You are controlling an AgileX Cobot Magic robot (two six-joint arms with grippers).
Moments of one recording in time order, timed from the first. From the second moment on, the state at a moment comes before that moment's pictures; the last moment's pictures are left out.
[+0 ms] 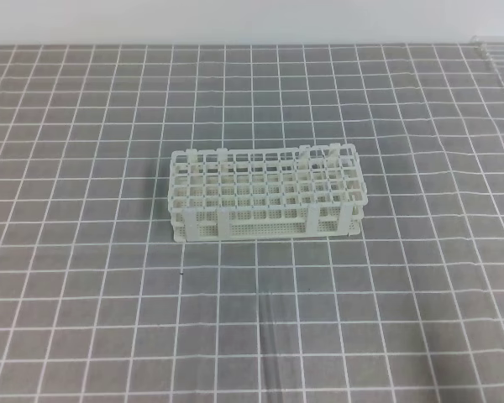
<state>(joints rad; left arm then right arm) -0.13 -0.01 0.01 -0.12 0.04 -0.24 0.04 0.00 0.00 0.26 0.06 0.02</state>
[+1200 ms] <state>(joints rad) -0.36 0.90 -0.61 -0.42 0.53 0.05 0.04 0.44 -0.44 0.37 0.66 -0.04</state>
